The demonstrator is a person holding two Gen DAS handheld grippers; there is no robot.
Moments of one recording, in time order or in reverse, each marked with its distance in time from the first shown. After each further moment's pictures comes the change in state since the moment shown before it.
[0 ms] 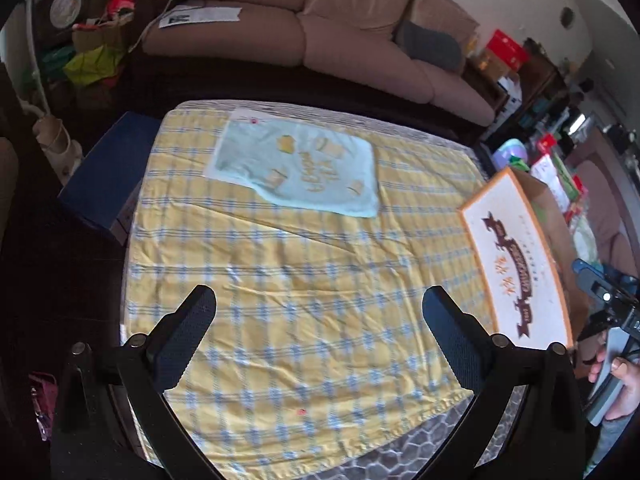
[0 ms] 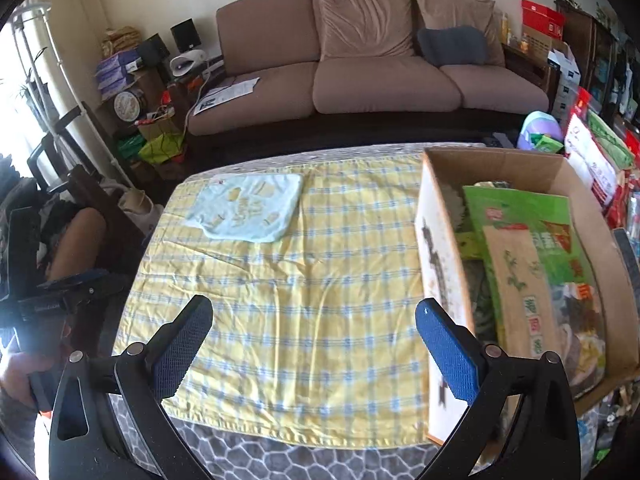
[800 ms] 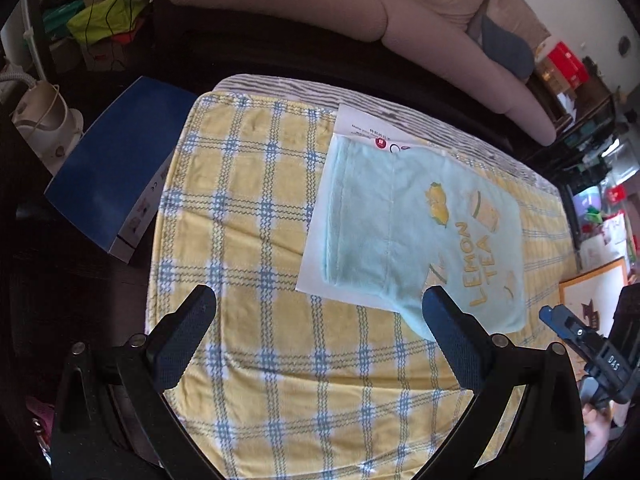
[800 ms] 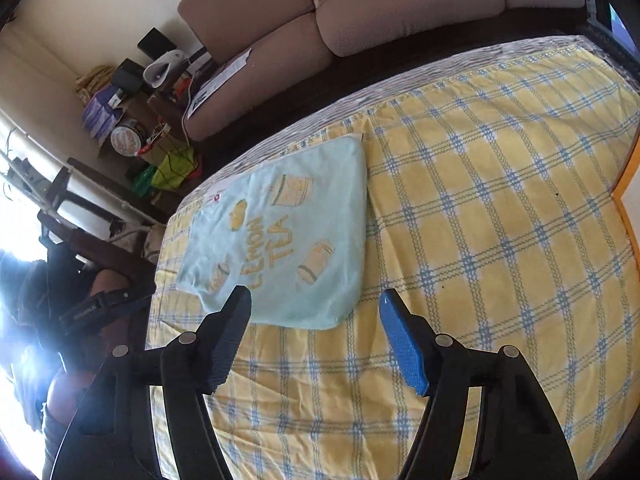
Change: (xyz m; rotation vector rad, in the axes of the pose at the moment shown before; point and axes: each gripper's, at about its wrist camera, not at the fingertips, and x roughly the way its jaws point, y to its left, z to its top) left arm 0.182 0.125 0.110 -0.134 0.098 0.065; right arm 0.261 0.004 0.041 0.281 0.101 0.226
